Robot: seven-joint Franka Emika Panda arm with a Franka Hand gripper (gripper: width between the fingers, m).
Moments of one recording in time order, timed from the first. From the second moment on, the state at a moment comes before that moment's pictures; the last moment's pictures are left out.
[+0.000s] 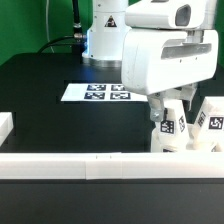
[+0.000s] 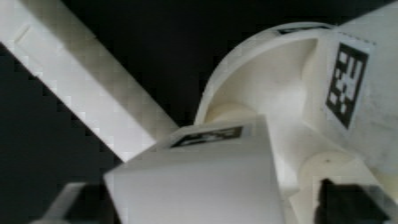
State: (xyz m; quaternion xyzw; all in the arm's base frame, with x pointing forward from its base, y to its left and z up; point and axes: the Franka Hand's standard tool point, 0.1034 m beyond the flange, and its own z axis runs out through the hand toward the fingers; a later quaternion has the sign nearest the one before) arm 0.636 0.063 0.076 0.91 0.40 0.05 0.06
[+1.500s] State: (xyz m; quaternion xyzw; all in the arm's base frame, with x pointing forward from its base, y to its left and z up) arm 0.633 0.072 0.072 0.99 -0.15 0.07 0.00
